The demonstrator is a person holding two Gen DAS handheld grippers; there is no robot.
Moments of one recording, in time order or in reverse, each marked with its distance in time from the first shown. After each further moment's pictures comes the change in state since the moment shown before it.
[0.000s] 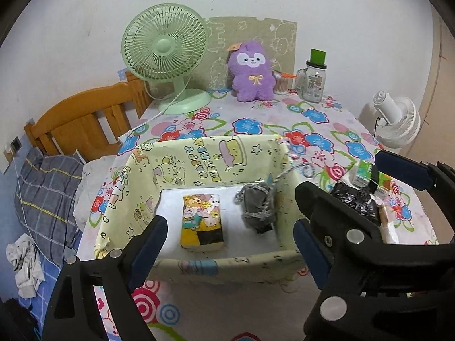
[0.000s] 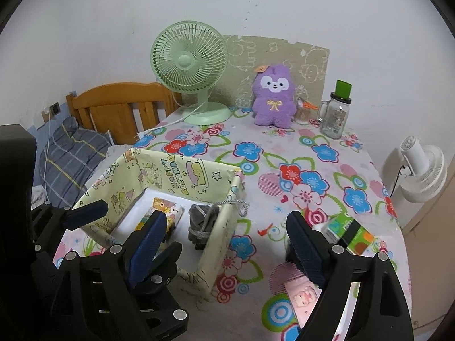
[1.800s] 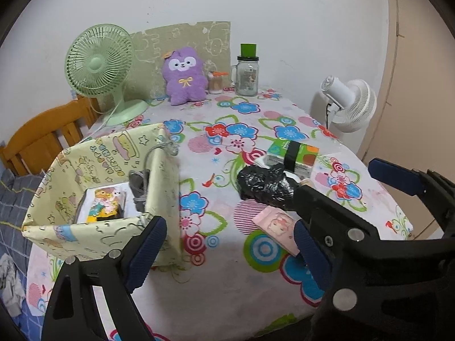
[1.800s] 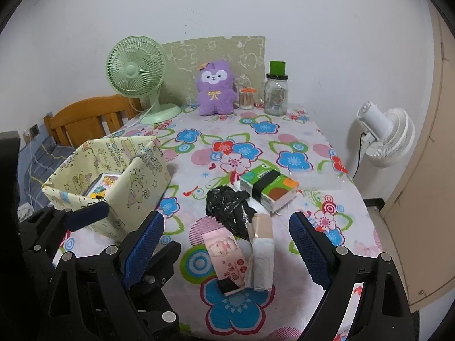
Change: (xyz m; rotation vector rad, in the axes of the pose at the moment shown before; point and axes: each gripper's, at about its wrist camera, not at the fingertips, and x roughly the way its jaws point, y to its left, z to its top) left arm -0.006 -0.111 -0.037 0.106 -0.050 -0.145; right arm -0.047 -0.104 -0.077 0.133 -0.039 -0.086
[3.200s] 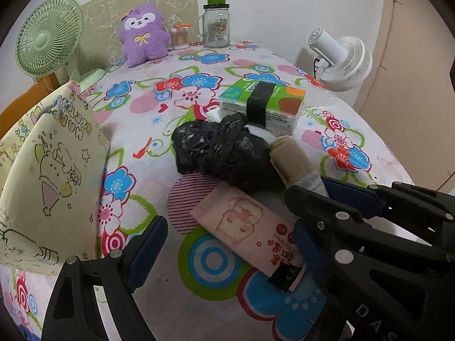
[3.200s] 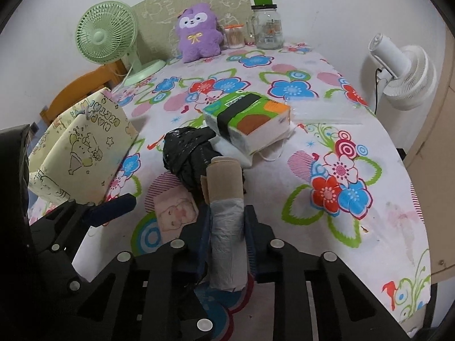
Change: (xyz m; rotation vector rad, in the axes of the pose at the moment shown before) left arm 0.087 -0.049 -0.009 0.054 0.190 -0.071; right arm 0.079 -0.059 -0.032 0.114 0.245 0.096
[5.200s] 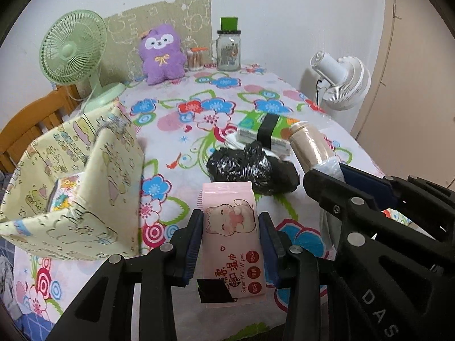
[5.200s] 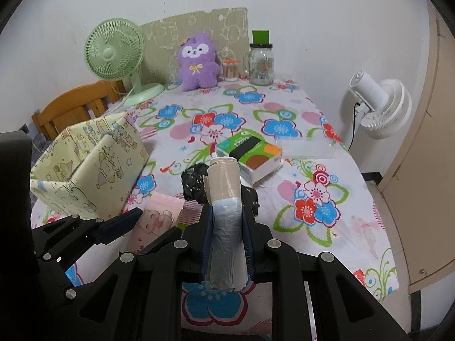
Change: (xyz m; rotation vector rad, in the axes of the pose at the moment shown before) left arm -0.057 0.013 -0.006 -0.031 -0.090 0.032; right arm -0.057 0.038 0.000 -0.045 -0.135 -0.121
